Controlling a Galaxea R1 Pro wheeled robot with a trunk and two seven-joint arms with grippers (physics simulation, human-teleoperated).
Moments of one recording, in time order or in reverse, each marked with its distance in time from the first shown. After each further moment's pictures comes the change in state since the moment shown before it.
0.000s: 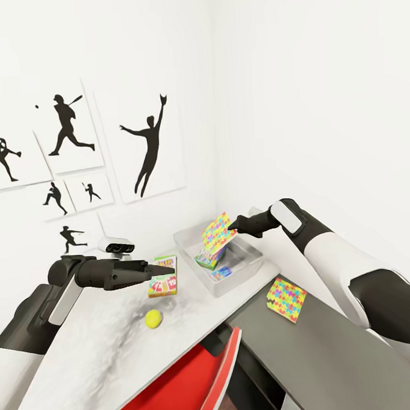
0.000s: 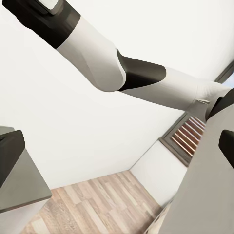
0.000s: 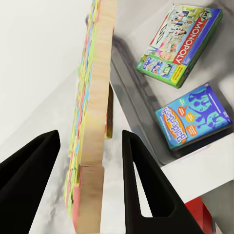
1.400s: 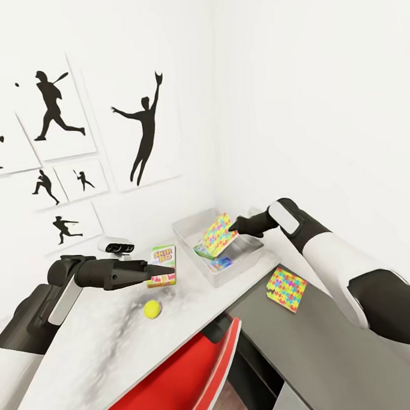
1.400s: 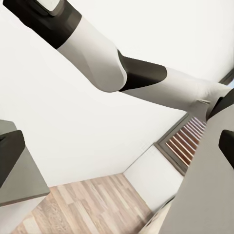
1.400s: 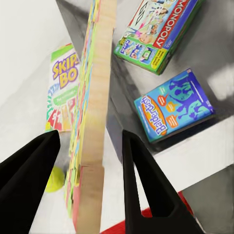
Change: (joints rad) left arm 0.000 0.001 0.002 0.000 -0.001 0.000 0.000; right arm 0.000 0.007 0.005 -0.006 0.066 0.000 -0.001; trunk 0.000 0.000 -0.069
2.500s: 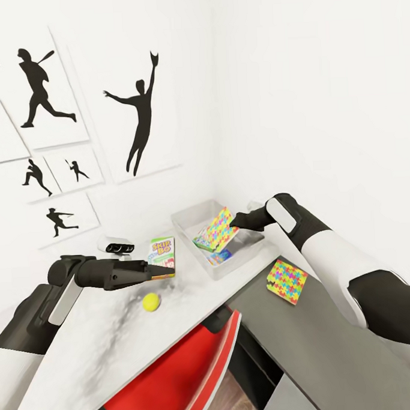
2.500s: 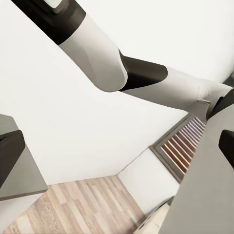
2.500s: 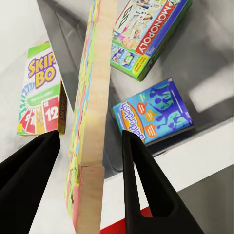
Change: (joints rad) left arm 0.000 0.000 -0.002 0.000 0.000 0.000 0.000; right arm -0.001 0.007 -0.008 -0.064 0.124 -0.006 0.001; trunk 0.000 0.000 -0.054
